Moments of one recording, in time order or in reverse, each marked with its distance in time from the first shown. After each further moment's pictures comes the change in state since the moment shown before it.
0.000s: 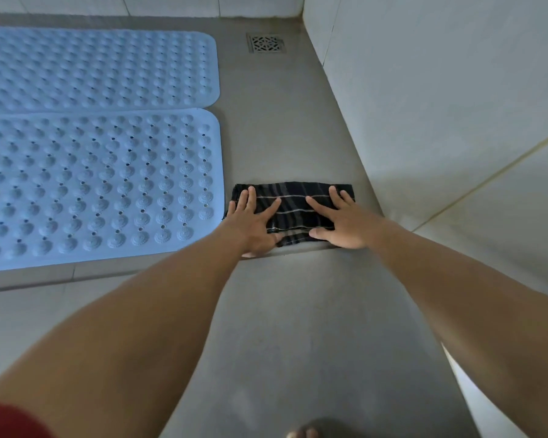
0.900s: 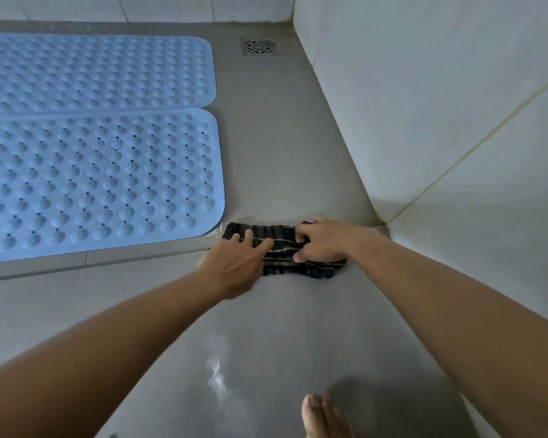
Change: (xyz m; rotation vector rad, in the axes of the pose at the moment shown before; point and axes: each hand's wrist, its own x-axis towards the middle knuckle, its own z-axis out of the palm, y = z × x) left_hand -0.098 -0.003 0.030 0.272 0.175 0.233; right_hand -0.059 -0.068 0.001 0.099 -0.159 0.016
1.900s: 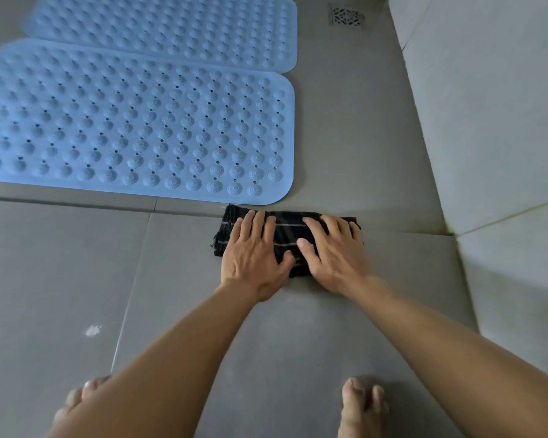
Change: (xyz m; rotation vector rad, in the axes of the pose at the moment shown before) left_hand -0.072 -0.005 0.043 -0.428 0.221 -0.518; right_hand 0.009 -0.083 0.089 -0.080 0.597 -0.169
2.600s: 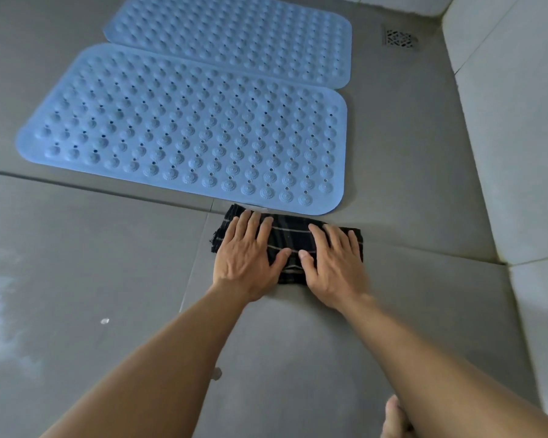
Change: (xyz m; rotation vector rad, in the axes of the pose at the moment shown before) left_hand -0.017 -0.095 -0.018 0.078 0.093 -0.063; right_hand 0.011 -0.088 0.024 0.056 0.115 -0.040
